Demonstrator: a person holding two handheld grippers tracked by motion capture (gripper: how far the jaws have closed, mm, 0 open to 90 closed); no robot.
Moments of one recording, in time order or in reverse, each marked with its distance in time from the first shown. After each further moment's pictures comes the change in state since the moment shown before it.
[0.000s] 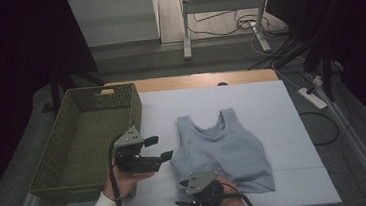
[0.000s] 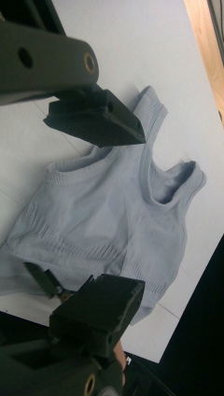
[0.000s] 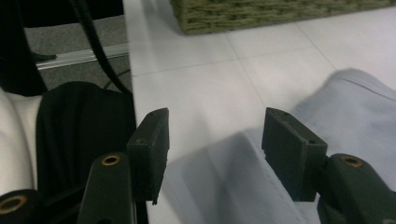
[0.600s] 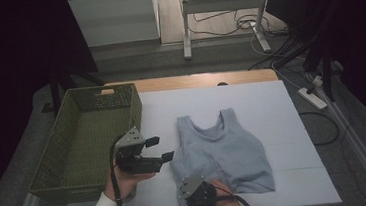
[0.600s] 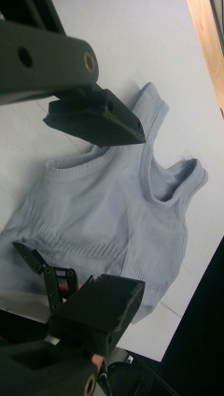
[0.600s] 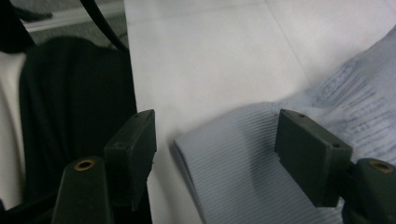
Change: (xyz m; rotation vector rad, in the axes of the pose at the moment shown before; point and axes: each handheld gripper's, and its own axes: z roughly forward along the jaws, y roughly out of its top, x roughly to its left) left arm -0.001 -0.001 0.002 0.008 -0.004 0.005; right arm 0.004 -0.012 0.028 0.171 0.015 -0.002
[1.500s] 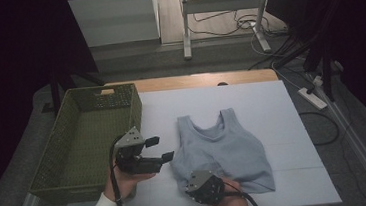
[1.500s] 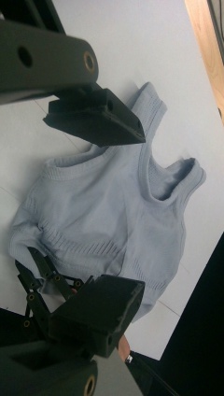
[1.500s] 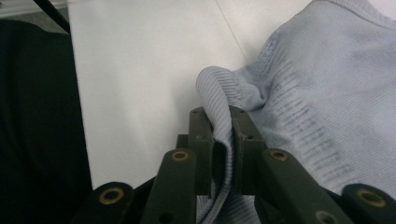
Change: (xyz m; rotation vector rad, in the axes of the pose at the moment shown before) left arm -0.002 0.001 -0.001 -0.008 0.001 0.000; right arm -0.017 -0.008 -0.017 0.019 -0.102 0.026
